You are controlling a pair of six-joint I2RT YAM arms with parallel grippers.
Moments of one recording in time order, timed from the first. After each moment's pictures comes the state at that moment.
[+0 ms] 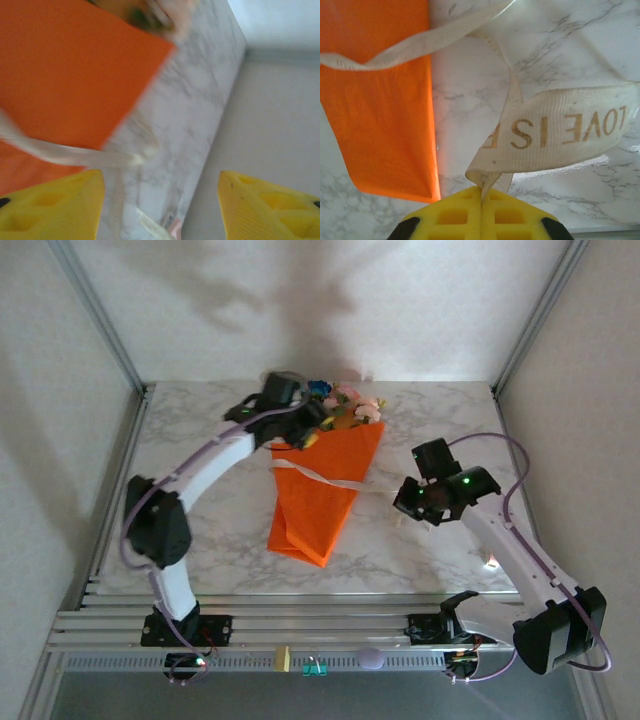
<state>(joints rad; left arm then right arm) -0.46 1.80 1.59 -0.54 0.27 -1.25 0.46 1.16 1.08 -1.06 -0.11 0.82</state>
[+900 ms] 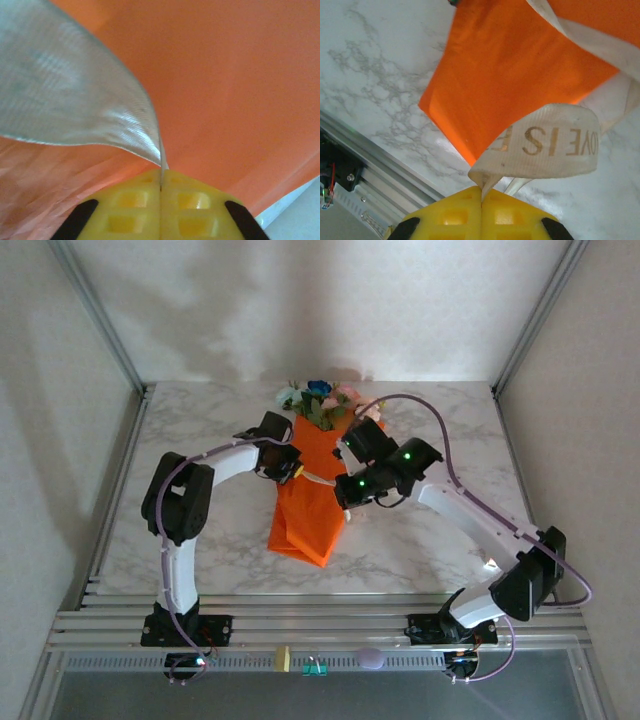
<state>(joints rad) -0.40 2.04 1.40 -0.41 0.28 -1.34 0.78 1.48 1.47 -1.07 -0.19 0.34</state>
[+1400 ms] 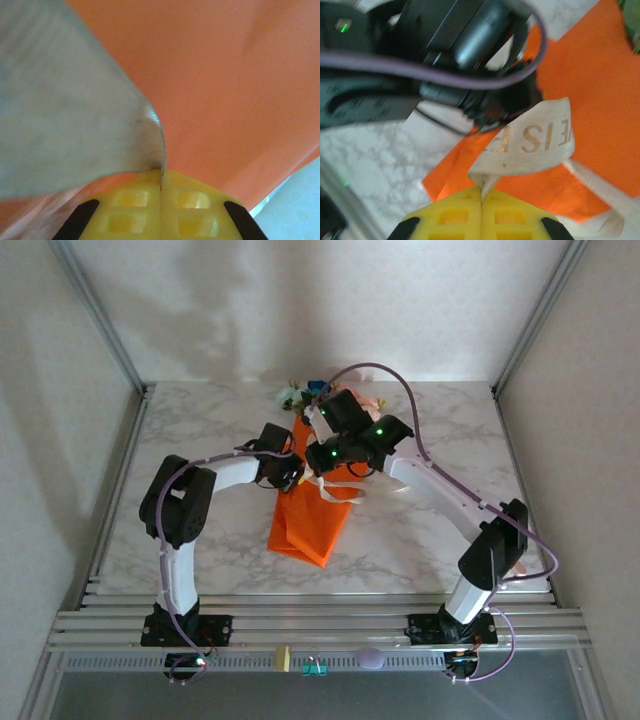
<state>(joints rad) -0.41 2.01 1.24 -0.22 0.33 -1.35 0.77 1.71 1.70 -0.86 -0.13 0.18</state>
